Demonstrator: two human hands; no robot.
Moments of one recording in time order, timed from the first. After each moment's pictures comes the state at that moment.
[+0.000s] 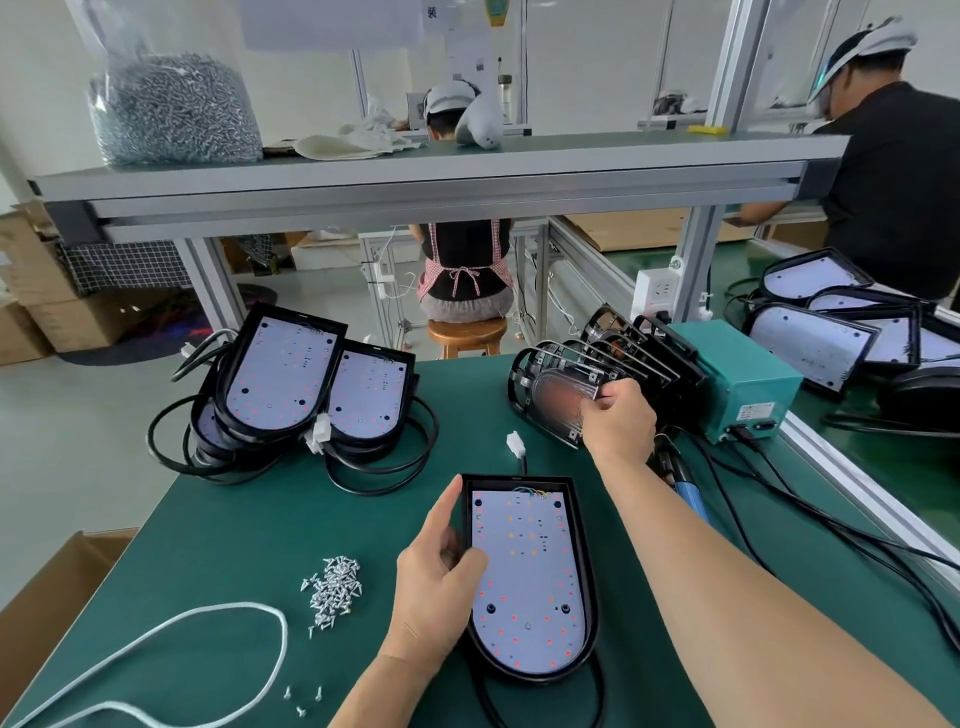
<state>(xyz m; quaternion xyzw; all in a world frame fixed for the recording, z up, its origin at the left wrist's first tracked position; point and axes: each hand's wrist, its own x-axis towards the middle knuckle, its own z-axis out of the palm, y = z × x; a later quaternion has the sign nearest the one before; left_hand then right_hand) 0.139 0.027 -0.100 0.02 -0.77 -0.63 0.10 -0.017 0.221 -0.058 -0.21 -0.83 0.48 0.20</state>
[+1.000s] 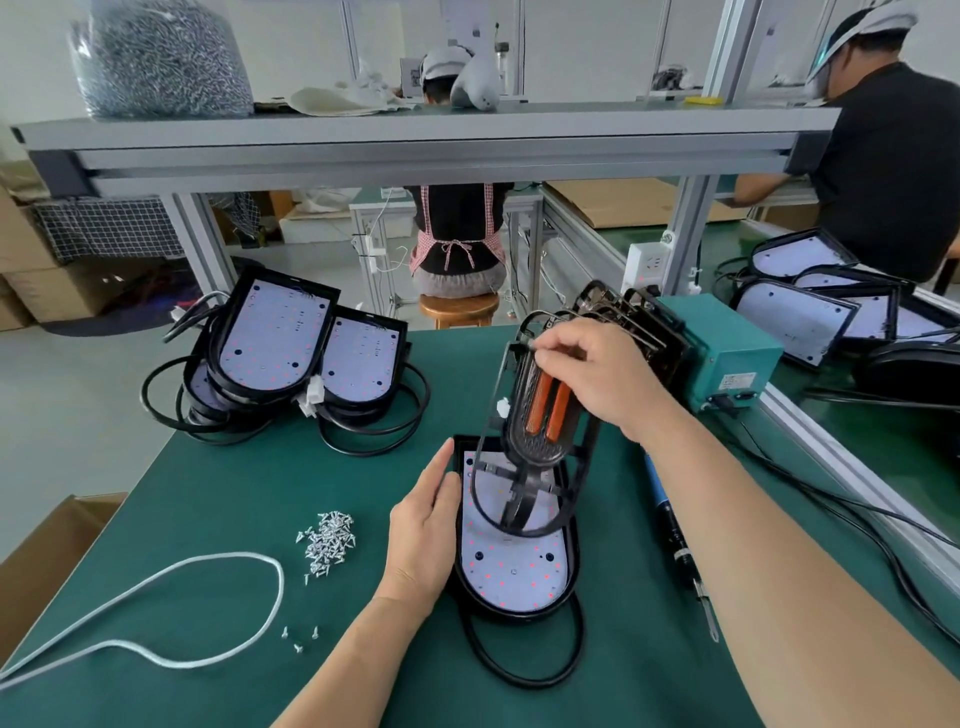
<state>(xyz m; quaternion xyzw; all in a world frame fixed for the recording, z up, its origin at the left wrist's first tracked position) 0.130 0.026 -0.111 0.07 -0.74 -0.66 0.10 0.054 0.224 0.024 0.17 -0.86 0.46 0.13</state>
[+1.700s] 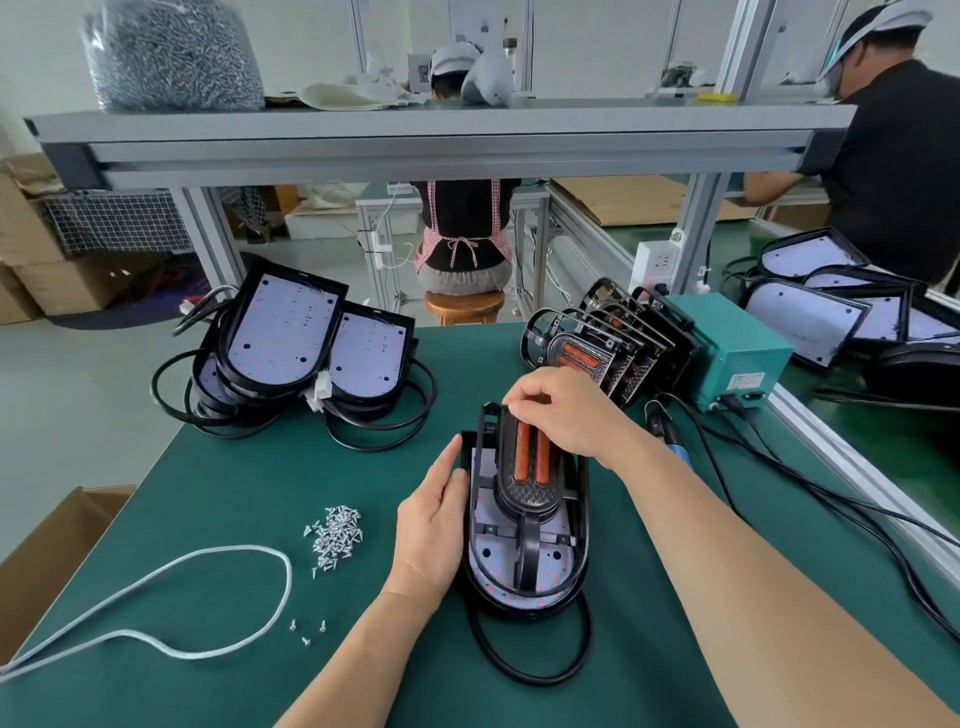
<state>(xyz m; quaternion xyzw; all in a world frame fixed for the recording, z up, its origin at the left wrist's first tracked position) 0.131 0.028 -0.110 0.08 -0.73 -0.68 0.10 0.053 0.198 -0.010 0.19 -0.90 0.38 0.01</state>
